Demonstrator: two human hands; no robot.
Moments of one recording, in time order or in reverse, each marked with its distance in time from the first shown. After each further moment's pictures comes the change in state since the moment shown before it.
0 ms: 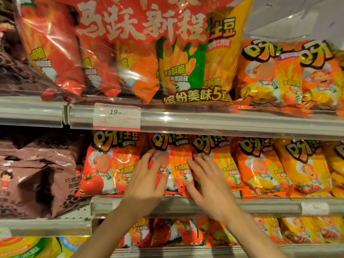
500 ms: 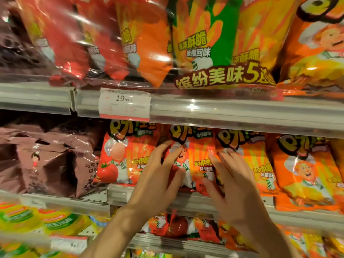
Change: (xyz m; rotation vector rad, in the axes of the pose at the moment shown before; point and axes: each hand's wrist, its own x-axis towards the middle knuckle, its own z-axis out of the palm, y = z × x) left_hand -0.006 0.006 -0.008 0.016 0.037 -0.007; right_hand 0.004 0.007 0.007 0.130 0.106 -0.086
